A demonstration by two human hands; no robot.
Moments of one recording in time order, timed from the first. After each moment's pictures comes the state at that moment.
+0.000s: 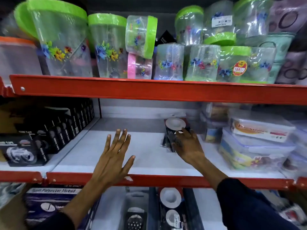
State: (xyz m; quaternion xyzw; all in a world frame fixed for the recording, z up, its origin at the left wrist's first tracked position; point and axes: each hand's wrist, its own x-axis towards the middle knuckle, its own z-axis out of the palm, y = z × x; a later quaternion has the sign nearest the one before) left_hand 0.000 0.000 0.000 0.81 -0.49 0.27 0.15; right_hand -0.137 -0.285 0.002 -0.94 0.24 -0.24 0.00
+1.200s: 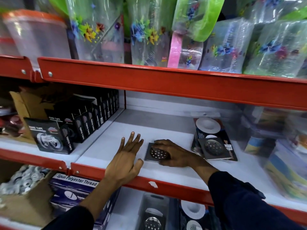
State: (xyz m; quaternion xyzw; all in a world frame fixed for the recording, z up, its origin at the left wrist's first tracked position) left_hand 0.060 0.018 -0.029 0.83 -0.48 0.15 0.22; right_hand -0.006 -0.233 -0.024 -0.98 -0.09 0.00 0.17
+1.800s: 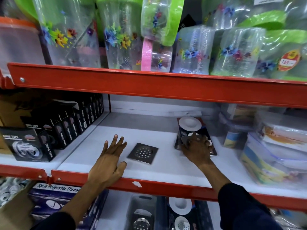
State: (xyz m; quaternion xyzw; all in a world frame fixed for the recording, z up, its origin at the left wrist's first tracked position) left_hand 0.062 0.018 -0.034 0.84 -0.48 0.15 0.20; right_hand -0.074 -0.309 -0.033 -0.90 0.42 -0.14 0.04
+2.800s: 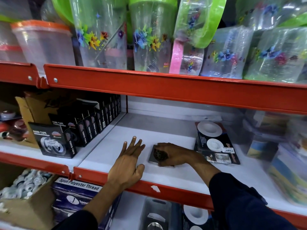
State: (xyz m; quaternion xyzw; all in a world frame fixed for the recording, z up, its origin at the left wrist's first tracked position) left_hand 0.060 0.018 -0.030 0.85 -0.46 0.15 0.22; right_hand 0.009 -0.219 0.001 -0.98 0.01 0.10 0.14
